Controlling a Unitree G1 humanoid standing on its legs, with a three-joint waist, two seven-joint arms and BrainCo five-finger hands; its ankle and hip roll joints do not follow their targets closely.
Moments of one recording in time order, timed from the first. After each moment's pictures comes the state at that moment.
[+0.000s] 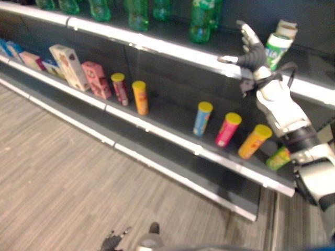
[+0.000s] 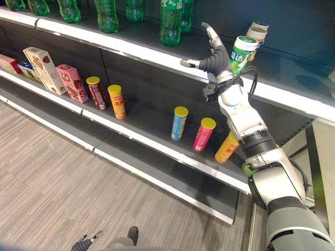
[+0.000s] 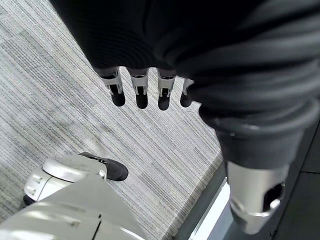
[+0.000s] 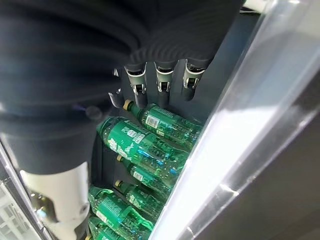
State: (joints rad) left arm 0.19 0.24 0.00 1.02 -0.33 -0.04 0.08; right arm -0.96 -0.60 0.37 0.42 0.27 -0.03 -0.16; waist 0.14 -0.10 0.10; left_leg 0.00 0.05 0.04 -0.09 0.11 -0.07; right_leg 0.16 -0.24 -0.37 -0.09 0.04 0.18
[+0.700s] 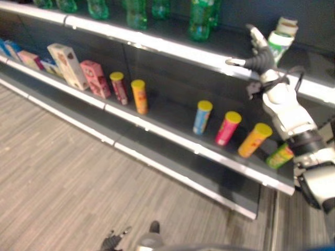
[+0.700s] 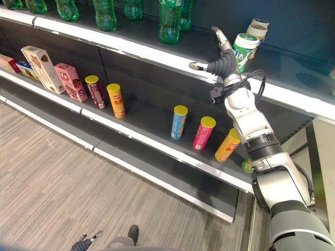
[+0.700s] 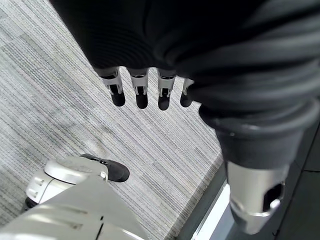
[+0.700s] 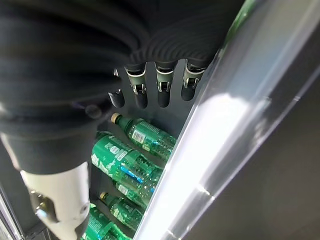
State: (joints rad) left arm 0.19 0.25 0.00 1.00 -0.33 -0.04 0.08; right arm -0.89 -0.64 0.30 0.39 0.21 -0.03 -0.18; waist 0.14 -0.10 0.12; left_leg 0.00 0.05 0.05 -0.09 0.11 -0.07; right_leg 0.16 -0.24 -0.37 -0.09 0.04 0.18
